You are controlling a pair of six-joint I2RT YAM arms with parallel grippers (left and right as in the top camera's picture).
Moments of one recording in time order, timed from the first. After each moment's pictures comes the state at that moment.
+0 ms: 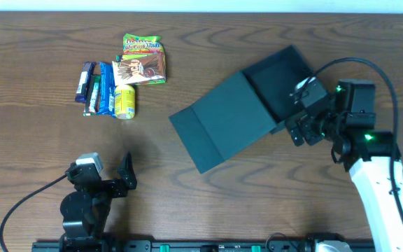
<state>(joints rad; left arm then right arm) 0.04 0.01 0.14 -0.48 0.13 -0.28 0.01 1.22 0.98 -0.69 -0.15 -0.56</state>
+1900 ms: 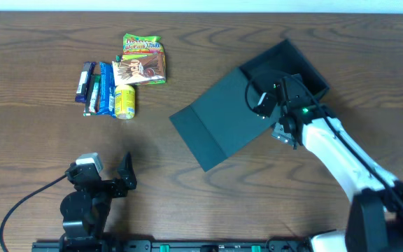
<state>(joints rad) 0.04 0.01 0.14 -0.48 0.13 -0.28 0.25 1.58 0.99 -0.57 0.40 -0.89</state>
